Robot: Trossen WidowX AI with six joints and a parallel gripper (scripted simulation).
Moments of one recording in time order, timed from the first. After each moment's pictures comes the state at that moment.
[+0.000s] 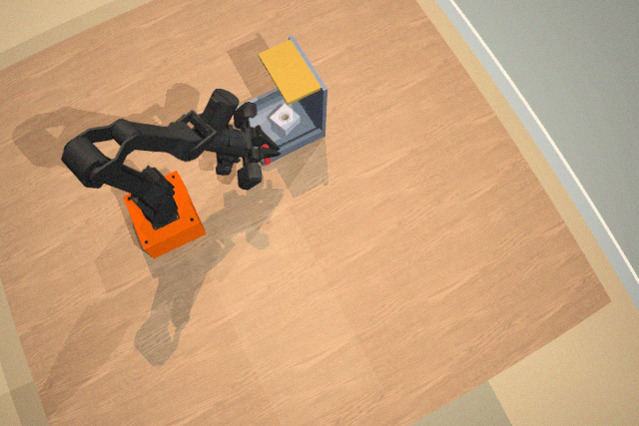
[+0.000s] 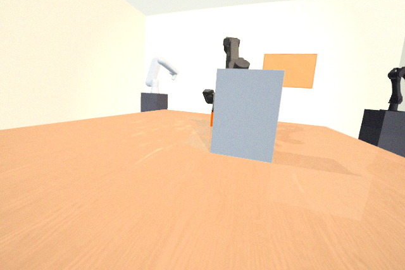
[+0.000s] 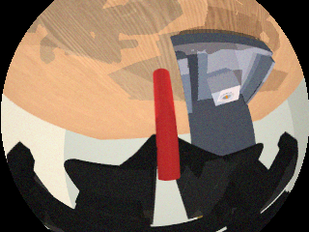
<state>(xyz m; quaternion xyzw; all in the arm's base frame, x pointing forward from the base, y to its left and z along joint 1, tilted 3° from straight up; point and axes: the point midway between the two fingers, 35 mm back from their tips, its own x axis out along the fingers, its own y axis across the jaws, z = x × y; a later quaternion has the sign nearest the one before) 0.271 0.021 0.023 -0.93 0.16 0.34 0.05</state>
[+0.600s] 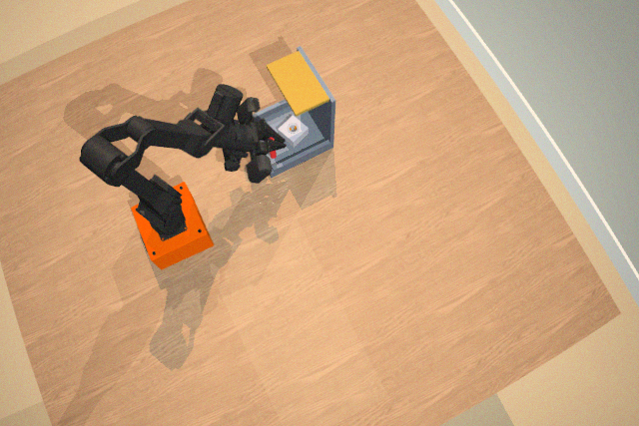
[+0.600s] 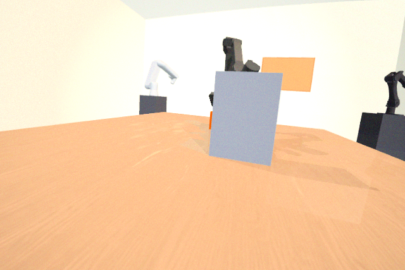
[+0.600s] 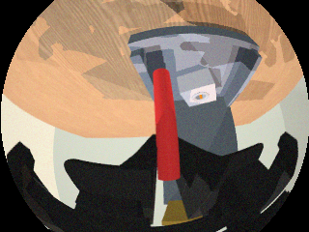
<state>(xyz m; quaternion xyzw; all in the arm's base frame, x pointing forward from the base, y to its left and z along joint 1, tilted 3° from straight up) 0.285 0.065 0.024 -0.93 0.11 0.34 0.04</state>
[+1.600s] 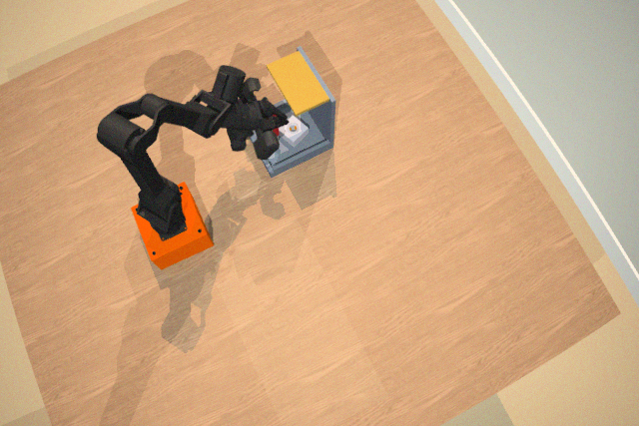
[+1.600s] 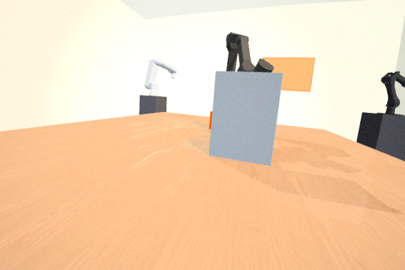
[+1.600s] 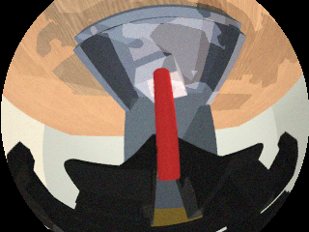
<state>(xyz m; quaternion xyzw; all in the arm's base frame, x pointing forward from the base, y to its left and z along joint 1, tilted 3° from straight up) 0.315 0.116 0.021 -0.94 0.07 0.34 0.03</state>
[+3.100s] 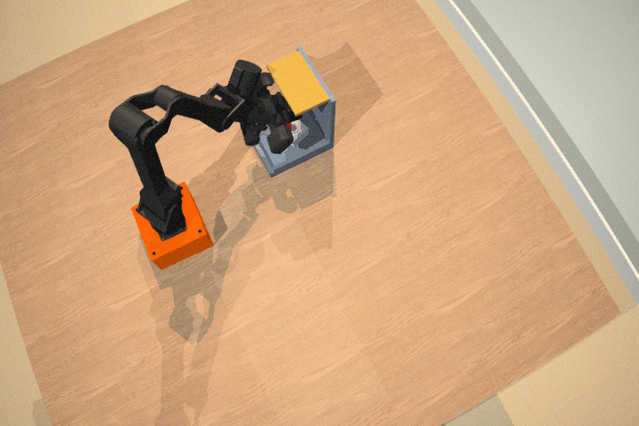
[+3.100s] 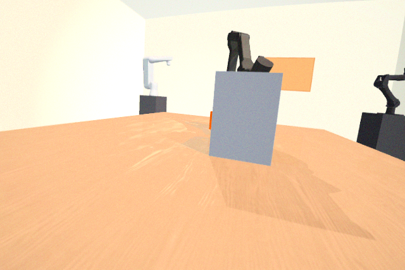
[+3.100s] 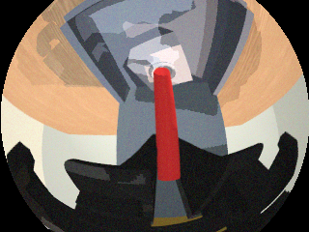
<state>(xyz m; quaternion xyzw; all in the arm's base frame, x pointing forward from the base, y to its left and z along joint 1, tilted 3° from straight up) 0.348 0.115 0.021 -0.94 0.07 0.34 0.03</state>
